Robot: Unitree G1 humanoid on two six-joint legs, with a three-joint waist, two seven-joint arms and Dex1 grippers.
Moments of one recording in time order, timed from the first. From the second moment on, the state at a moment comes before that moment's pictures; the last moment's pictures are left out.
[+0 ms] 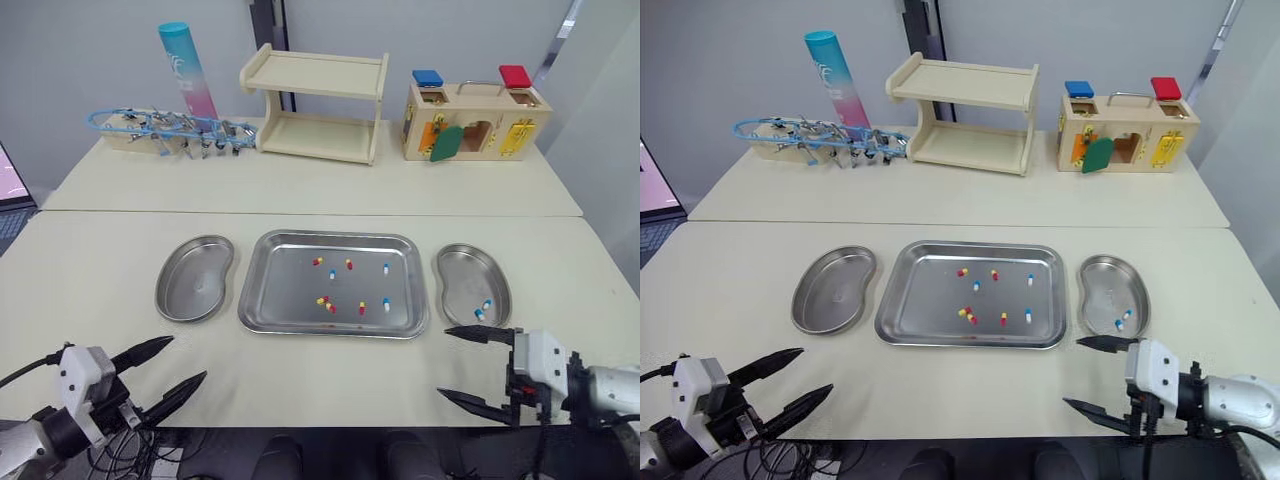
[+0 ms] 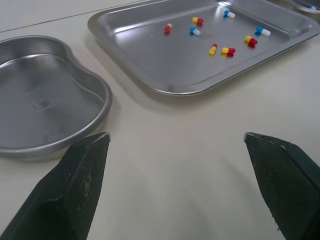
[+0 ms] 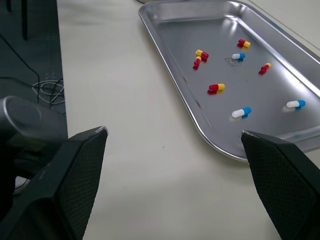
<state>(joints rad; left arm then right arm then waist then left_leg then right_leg) 0.54 0.63 0.56 -0.27 -0.58 0.10 -1.06 0.32 -0.73 -0.16 -0.54 0.36 0.11 1.06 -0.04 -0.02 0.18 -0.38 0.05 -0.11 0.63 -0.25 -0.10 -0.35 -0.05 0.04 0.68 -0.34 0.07</state>
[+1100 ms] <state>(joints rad) -0.81 0.63 -0.32 0.42 -0.17 -0.09 -1.56 0.41 -0.55 0.07 -0.48 0.18 0.01 0.77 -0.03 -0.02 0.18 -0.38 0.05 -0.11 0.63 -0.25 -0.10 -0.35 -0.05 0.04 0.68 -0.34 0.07</state>
